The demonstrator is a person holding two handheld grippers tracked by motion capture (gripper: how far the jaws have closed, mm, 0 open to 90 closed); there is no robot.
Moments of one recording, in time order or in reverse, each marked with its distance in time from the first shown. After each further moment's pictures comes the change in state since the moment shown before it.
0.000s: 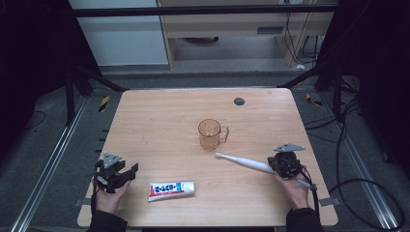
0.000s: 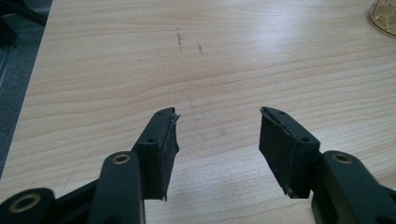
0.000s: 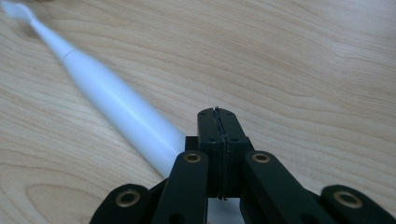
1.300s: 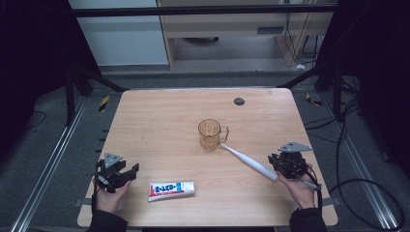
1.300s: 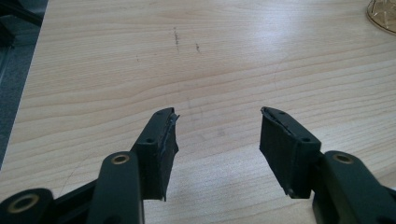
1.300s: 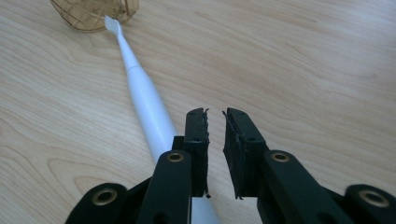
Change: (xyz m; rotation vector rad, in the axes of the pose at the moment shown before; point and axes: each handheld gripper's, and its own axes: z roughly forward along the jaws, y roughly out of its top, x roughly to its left) left arm -0.001 0.001 0.002 0.007 -0.006 0.014; right arm 0.005 0.012 -0.034 -0.077 0.025 -0.054
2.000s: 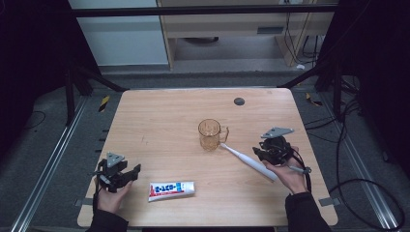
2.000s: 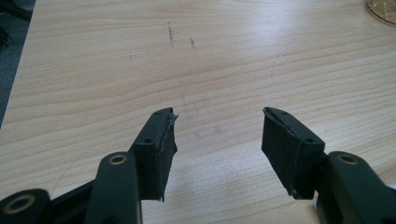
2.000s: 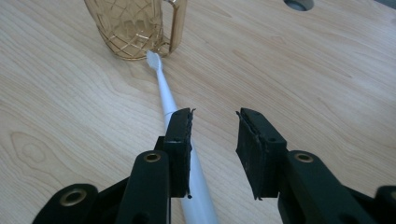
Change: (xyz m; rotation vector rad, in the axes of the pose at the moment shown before) left arm -0.002 0.000 0.004 0.021 -0.013 0.015; right arm 0.023 0.056 0.010 0.049 0.073 -0.131
